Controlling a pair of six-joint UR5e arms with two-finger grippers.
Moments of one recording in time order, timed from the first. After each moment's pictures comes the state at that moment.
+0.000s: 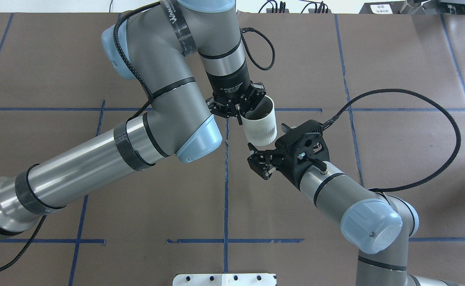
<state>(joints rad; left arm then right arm) -0.67 -2.61 -1.49 -1.45 -2.28 -1.39 0.26 -1.28 1.97 -0.82 1.03 0.70</state>
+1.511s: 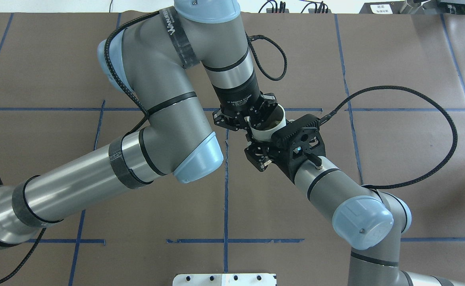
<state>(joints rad) -0.64 -2.60 -1.58 -1.44 -2.28 -1.42 0.28 -1.26 1.93 -0.83 0.98 0.70</state>
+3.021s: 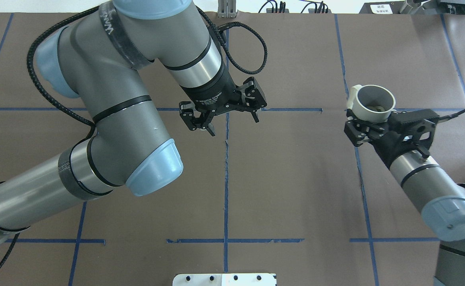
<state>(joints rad) -0.67 -2.49 -1.78 -1.45 -2.25 -1.42 0.38 -1.70 1.99 -0.66 0.80 0.98</state>
